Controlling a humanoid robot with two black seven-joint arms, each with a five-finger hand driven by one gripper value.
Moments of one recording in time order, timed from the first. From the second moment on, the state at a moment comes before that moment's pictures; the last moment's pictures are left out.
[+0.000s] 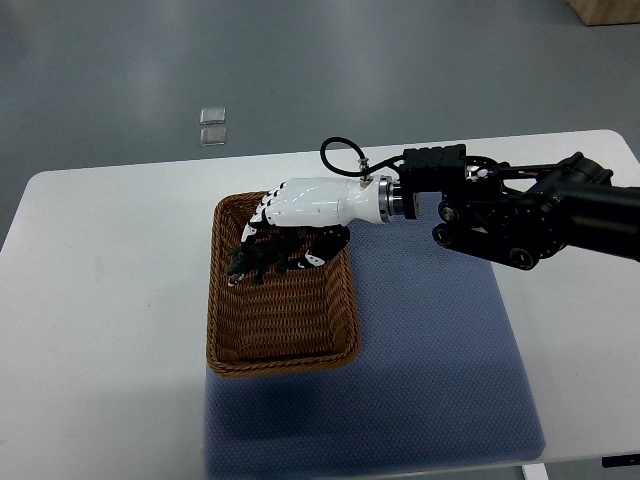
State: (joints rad) left arm -0.07 0.00 -0.04 -0.15 0.06 0.12 0.01; right arm 1.24 -0.19 -0.12 0.91 -1.41 -0.10 0.61
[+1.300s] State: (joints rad) left arm -0.08 0.00 -0.04 -0.15 0.06 0.12 0.01; right arm 0.91 -0.45 0.38 0.79 -0.35 0.05 0.44
